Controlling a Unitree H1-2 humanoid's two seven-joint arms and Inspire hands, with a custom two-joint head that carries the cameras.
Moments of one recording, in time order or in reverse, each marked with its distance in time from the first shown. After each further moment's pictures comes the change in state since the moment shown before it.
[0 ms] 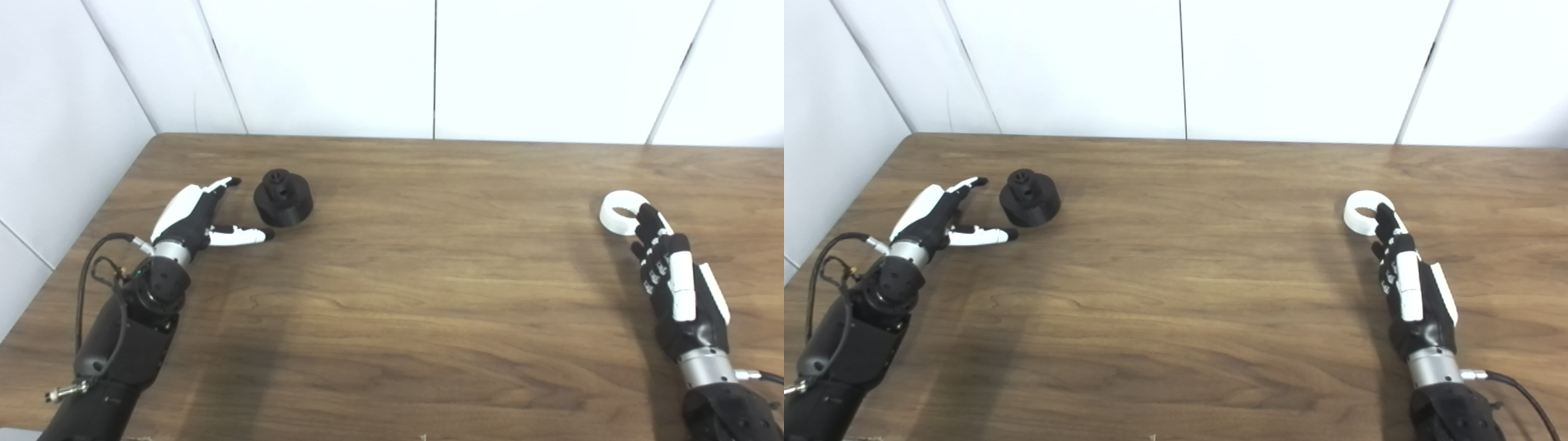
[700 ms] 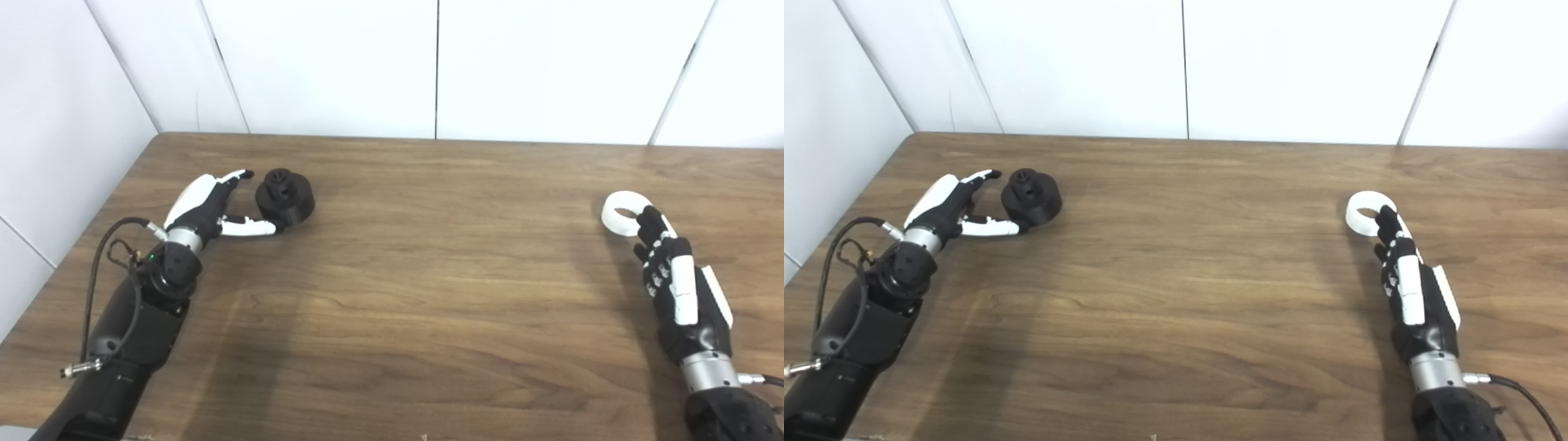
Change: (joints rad) left arm -0.068 -0.009 -0.049 0.056 0.015 -0.007 -0.005; right arm 0.015 -0.002 0.000 -0.014 -0.011 -0.005 0.000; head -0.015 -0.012
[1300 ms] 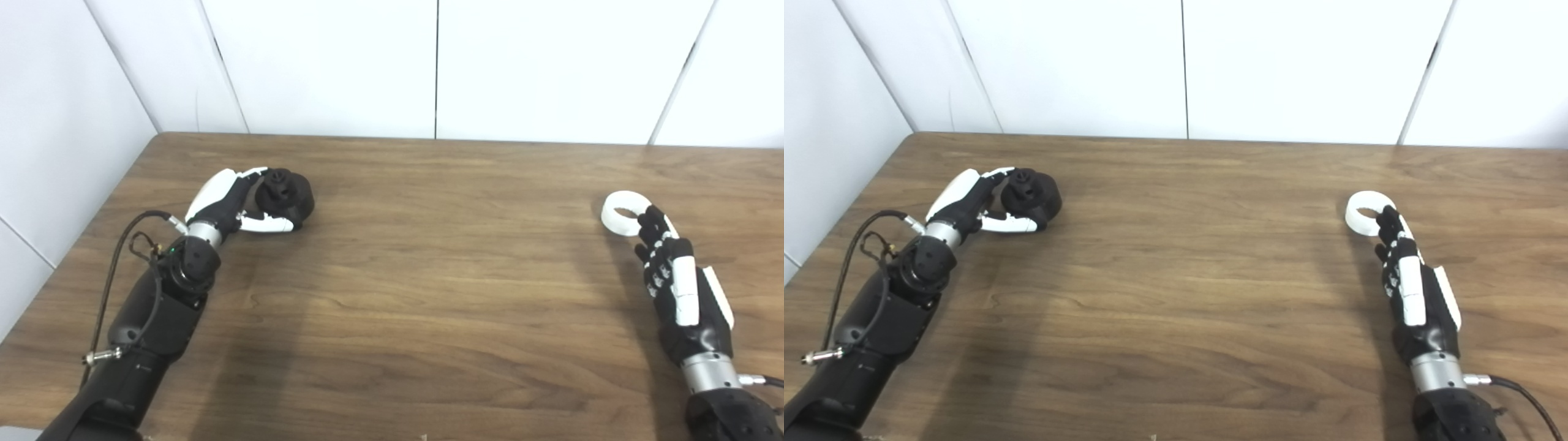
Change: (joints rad) left arm -0.037 -0.030 -0.034 0.043 0.001 -0.046 0.024; right arm 0.002 0.001 -0.002 -0.002 0.001 -0.003 0.000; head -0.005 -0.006
